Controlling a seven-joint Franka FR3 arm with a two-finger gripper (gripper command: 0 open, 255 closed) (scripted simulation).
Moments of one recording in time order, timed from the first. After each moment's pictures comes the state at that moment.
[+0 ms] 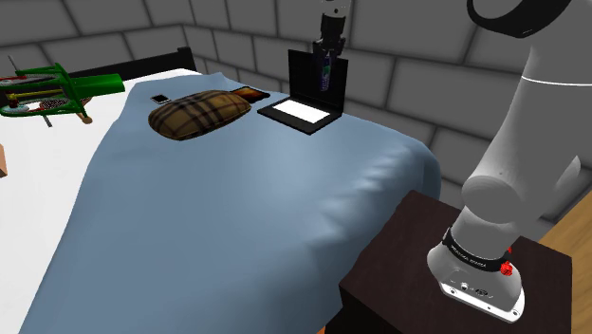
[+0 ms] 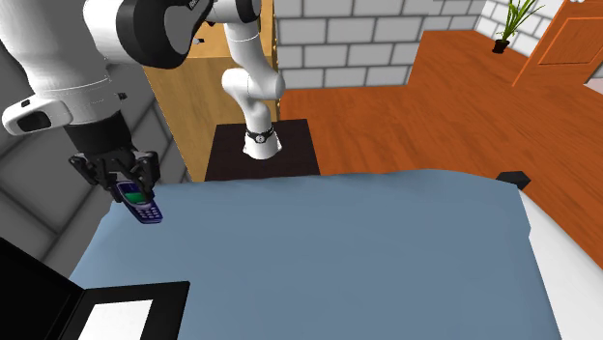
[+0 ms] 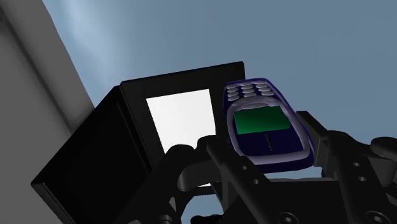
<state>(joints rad) -0.38 0.15 0.04 -1.57 0.04 1.86 -0.20</state>
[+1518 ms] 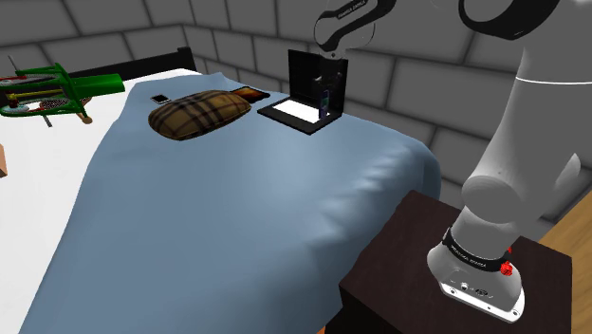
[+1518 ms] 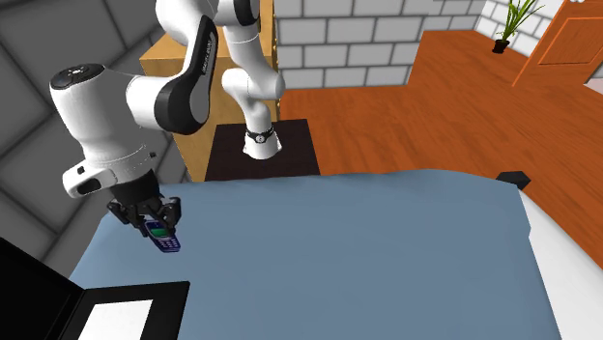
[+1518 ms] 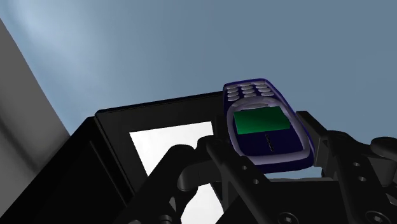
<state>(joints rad) -0.38 0.19 0.04 -1.83 0.04 2.16 -0.21</state>
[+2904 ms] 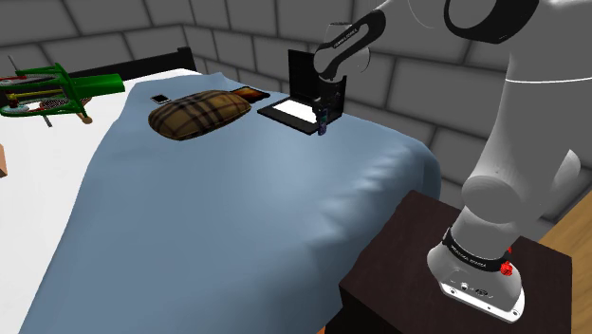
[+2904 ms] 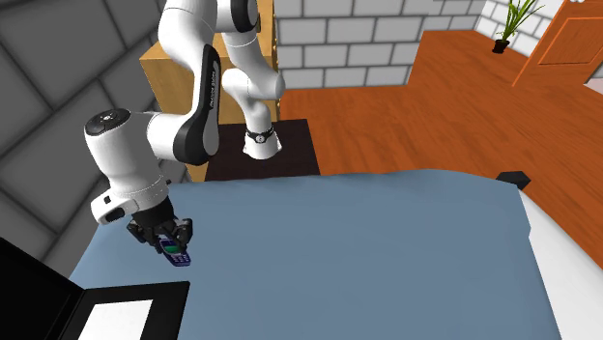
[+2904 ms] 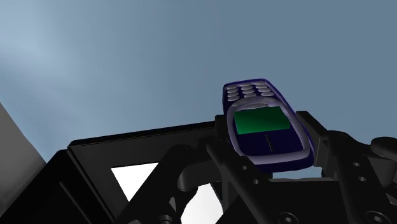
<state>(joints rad) -0.38 0.26 0.04 -1.93 0.04 2.34 -0.22</state>
